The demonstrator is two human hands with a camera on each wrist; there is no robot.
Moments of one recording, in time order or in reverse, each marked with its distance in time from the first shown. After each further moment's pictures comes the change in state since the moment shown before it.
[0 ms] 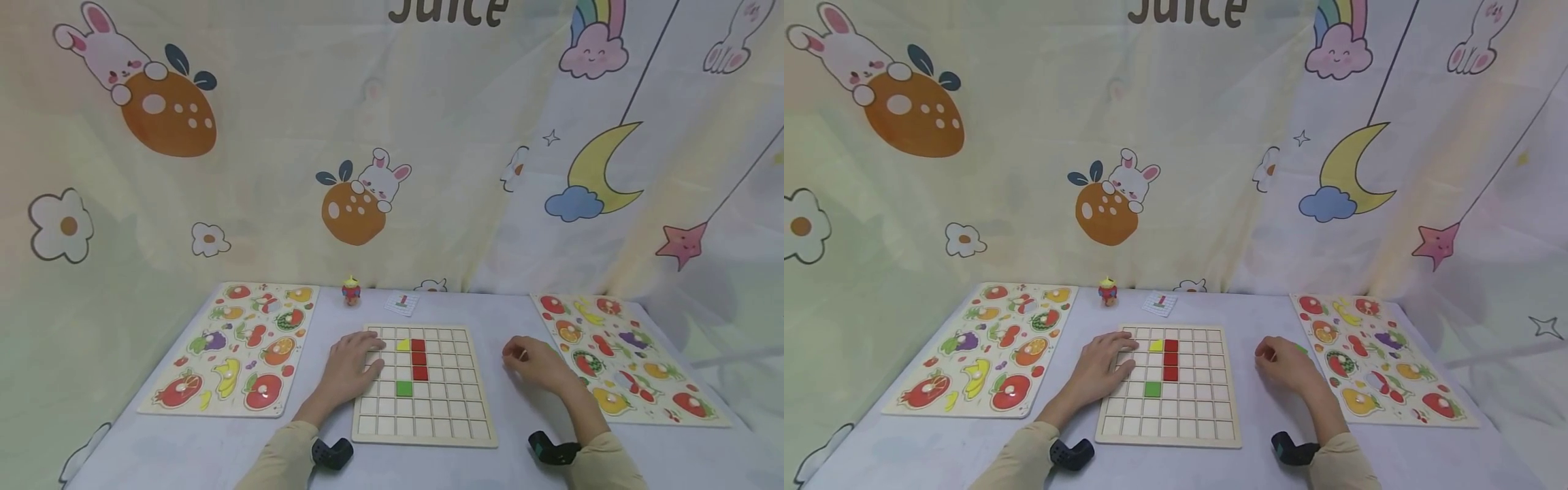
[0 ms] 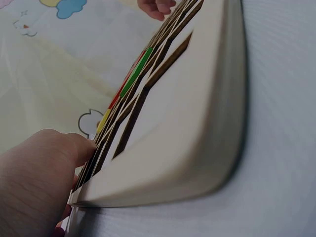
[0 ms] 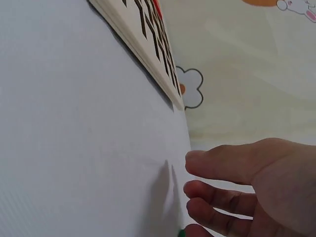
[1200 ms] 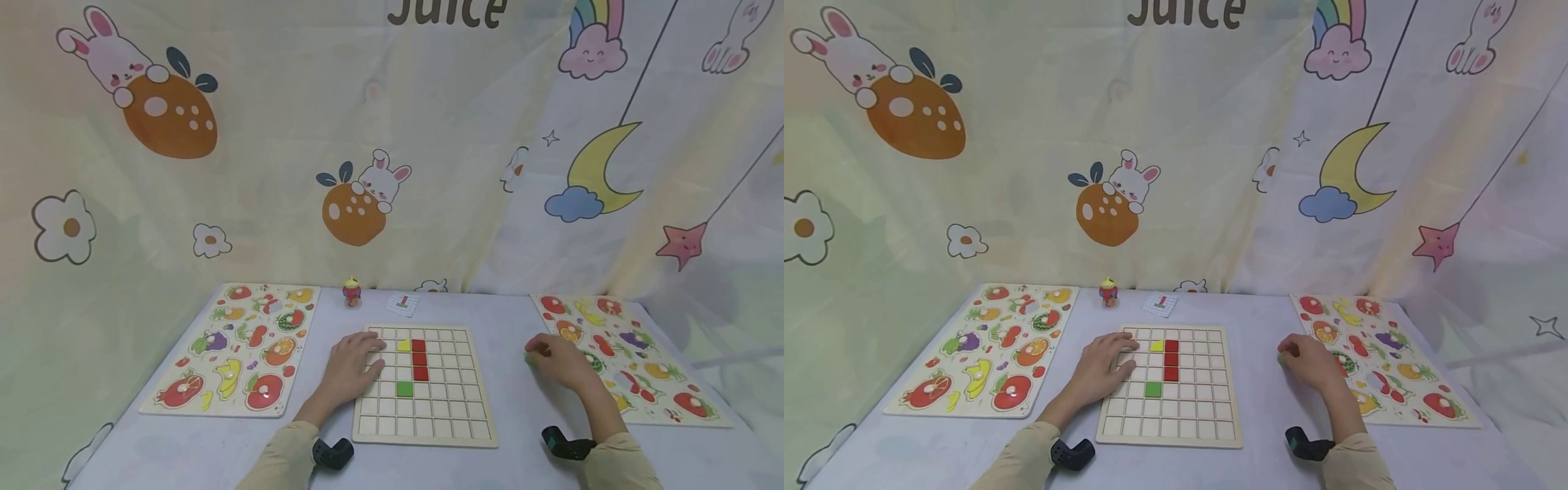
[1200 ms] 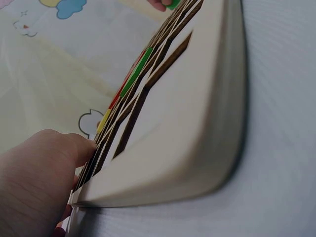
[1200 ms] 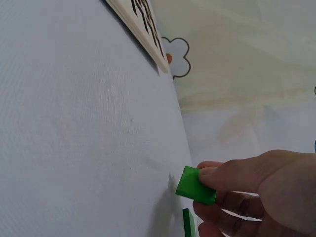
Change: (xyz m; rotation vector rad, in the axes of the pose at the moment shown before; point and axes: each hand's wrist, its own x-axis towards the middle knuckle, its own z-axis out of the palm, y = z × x) left_hand 0.000 0.001 -0.001 0.004 -0.004 -0.002; right_hand -0.003 0.033 -0.017 0.006 0.074 0.027
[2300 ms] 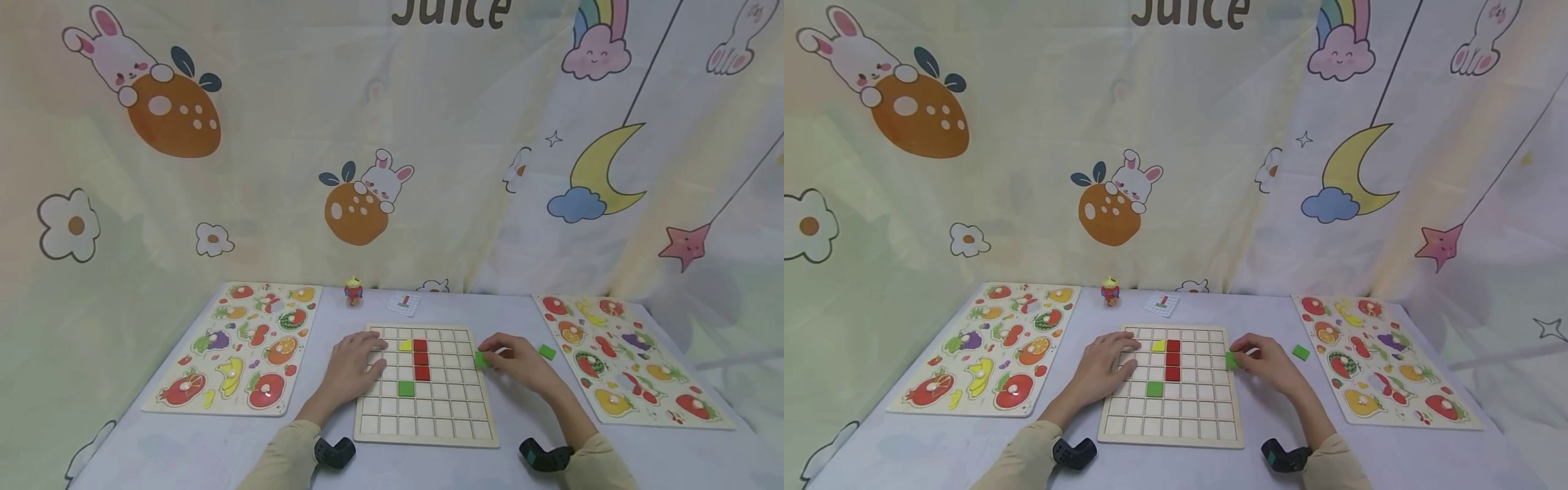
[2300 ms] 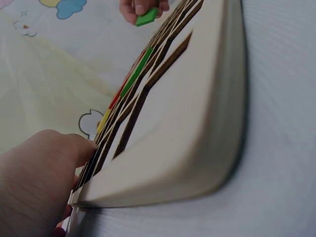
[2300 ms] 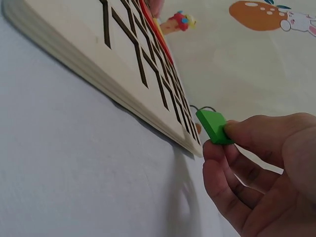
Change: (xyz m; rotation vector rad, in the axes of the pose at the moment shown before) left_hand 0.000 -0.002 0.002 0.001 -0.002 -0.004; right_hand 0.010 -0.049 0.037 0.381 -0.132 -0.114
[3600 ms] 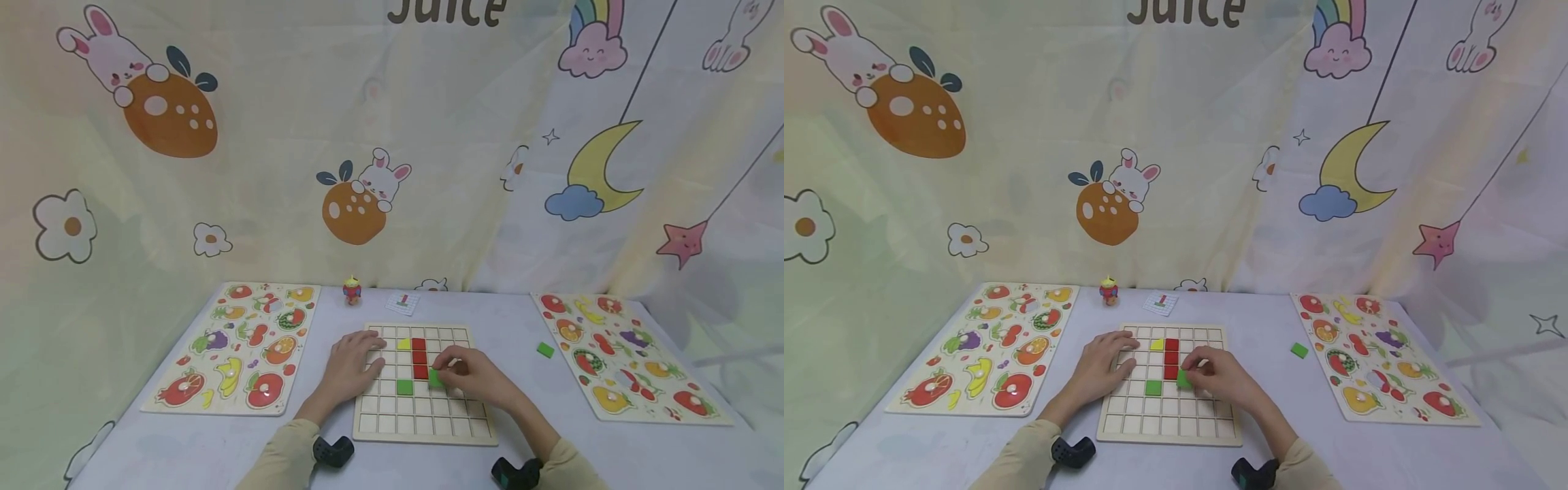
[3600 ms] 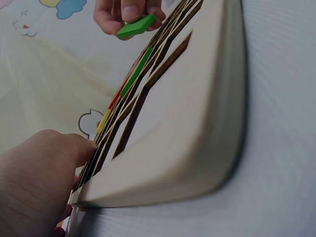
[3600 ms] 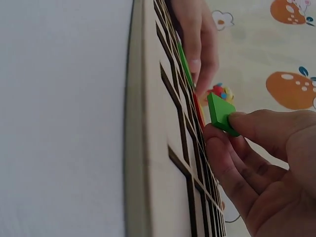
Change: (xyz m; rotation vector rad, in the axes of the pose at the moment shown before) left_hand -0.001 0.003 -0.002 -0.010 -0.002 -0.005; right_hand -0.008 -0.044 0.055 0.040 -0.167 -0.198
